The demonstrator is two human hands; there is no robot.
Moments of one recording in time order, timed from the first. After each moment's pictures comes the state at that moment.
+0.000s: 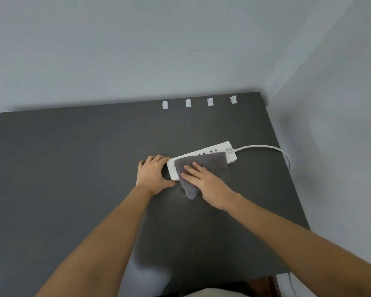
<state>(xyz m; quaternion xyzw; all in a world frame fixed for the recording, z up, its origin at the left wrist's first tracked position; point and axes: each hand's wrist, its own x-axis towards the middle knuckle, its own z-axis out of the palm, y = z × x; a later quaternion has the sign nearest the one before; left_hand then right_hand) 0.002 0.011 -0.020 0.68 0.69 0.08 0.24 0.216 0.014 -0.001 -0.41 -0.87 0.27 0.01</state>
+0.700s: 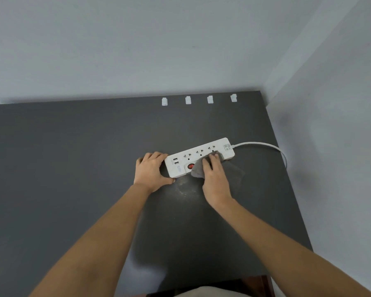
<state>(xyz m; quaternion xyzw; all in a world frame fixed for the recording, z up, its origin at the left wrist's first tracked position) 0.003 0.011 -0.022 0.67 0.69 0.09 0.24 0.212 0.006 -0.013 -0.63 -0.74 0.20 0.09</state>
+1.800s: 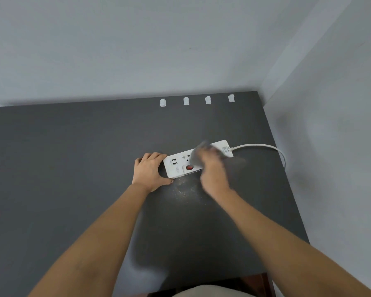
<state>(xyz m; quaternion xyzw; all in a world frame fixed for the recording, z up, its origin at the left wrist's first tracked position) 0.001 0.011 -0.021 0.68 0.69 0.07 0.24 0.208 0.027 0.010 -0.62 -0.75 0.20 0.10</state>
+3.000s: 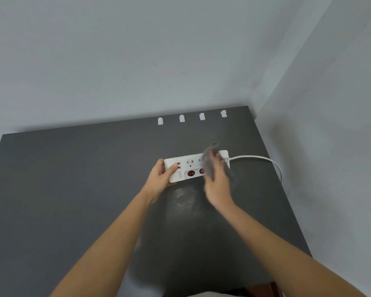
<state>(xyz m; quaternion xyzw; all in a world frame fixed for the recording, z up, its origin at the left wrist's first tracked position) 0.044 0.019 0.028 0.33 0.62 0.37 0.61 0.224 0.013 0.040 -0.65 -0.57 0.40 0.31</state>
